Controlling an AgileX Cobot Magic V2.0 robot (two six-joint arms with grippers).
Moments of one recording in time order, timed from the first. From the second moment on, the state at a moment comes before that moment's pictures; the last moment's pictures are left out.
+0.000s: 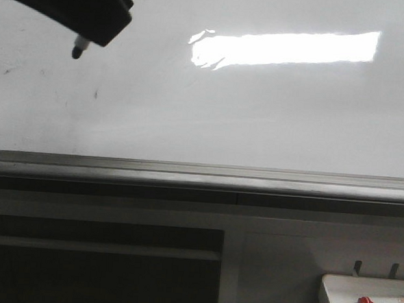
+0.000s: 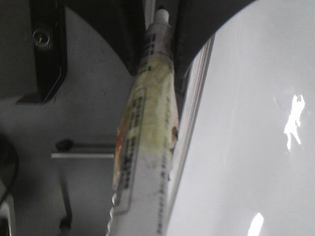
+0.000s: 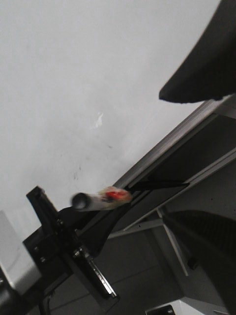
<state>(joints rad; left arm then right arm) -0.72 1.11 -0.94 -0.47 0.79 1.12 0.31 0.58 -0.79 0.87 0.82 -0.97</state>
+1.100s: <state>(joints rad) -0.76 1.11 -0.96 -0.32 0.83 1.16 0.82 1.19 -0.93 0.89 0.51 -1.02</state>
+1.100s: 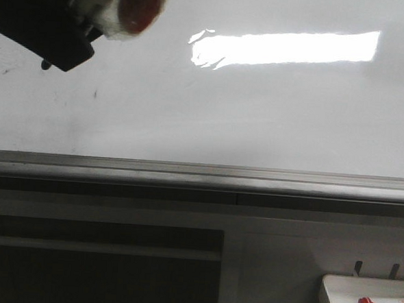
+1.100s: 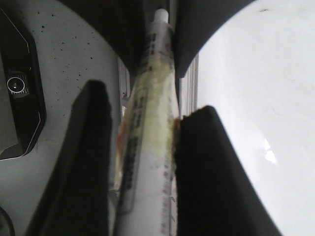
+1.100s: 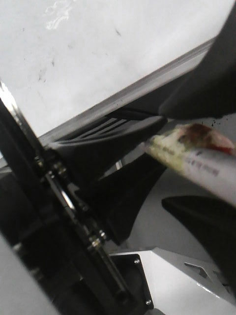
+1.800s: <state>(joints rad) -0.76 0.96 -0.96 -0.33 0.82 0.83 0.82 1.19 -0.93 0.88 0.36 -1.04</state>
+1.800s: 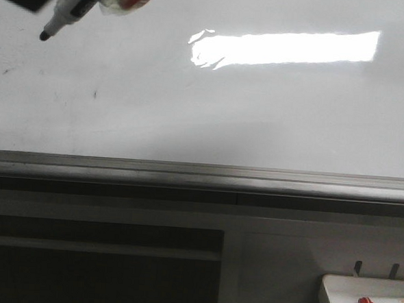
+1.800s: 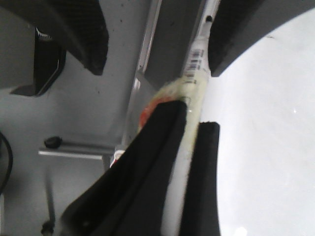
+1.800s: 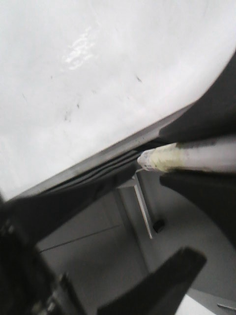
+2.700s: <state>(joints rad) -0.60 0.18 -0.55 0.04 0.67 0.16 0.82 1.43 -0.94 0.84 -0.14 -1.03</state>
